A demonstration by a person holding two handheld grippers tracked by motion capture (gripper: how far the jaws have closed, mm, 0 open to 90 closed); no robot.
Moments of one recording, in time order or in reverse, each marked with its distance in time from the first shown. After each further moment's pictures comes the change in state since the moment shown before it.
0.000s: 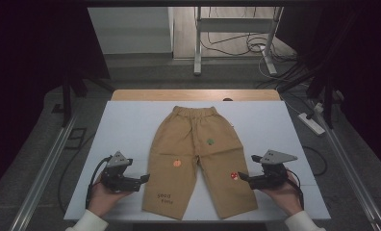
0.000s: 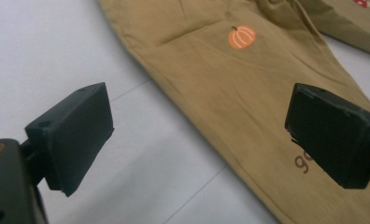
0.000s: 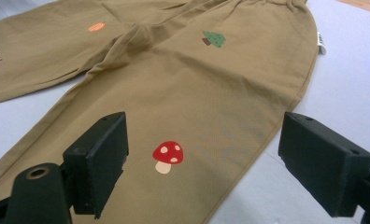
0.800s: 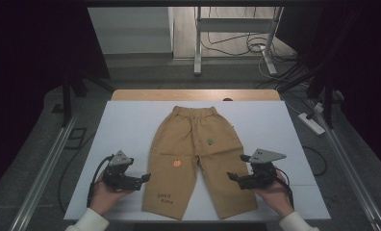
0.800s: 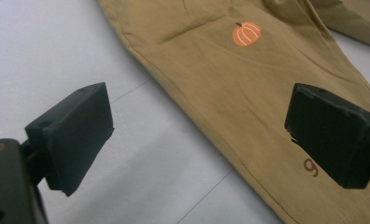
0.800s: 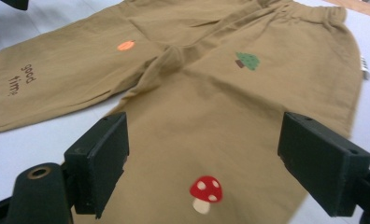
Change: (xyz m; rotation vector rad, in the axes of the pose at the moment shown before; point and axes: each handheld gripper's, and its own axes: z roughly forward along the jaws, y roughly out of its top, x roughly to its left) left arm 0.003 0.000 0.005 0.015 0.006 0.000; right arm 0.021 0.018 0.017 -0.017 0.065 -0.016
